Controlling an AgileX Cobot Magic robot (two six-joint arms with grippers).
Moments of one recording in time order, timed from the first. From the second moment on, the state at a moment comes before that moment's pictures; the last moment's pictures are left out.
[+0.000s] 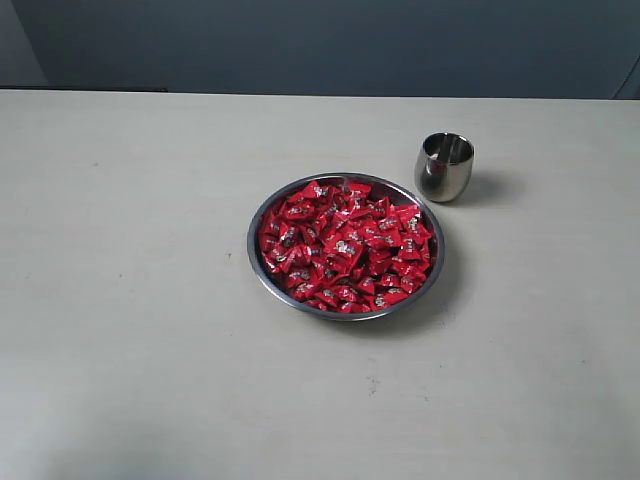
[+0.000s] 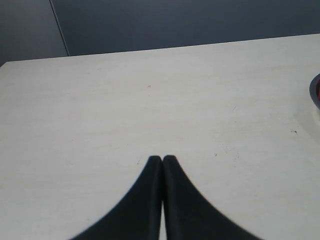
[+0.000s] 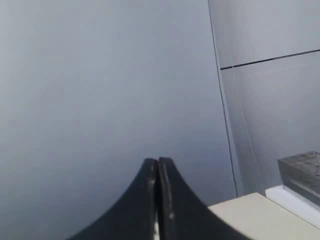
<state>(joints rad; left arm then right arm) 0.11 0.00 0.01 0.03 0.34 0.03 -0.06 0.01 0.00 0.20 -0.20 0.02</state>
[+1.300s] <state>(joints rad) 0.11 0.00 0.01 0.03 0.34 0.03 0.04 0.61 -0.51 0.03 -0.07 0.11</state>
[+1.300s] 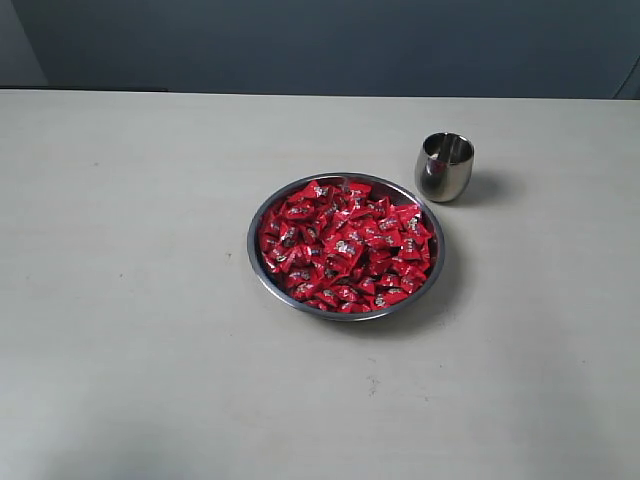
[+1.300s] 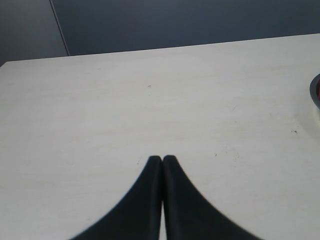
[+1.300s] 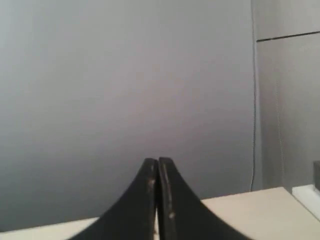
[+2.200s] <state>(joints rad) 0.11 0.00 0.01 0.03 0.34 0.03 0.61 1.56 -1.04 -0.18 0.37 0.04</state>
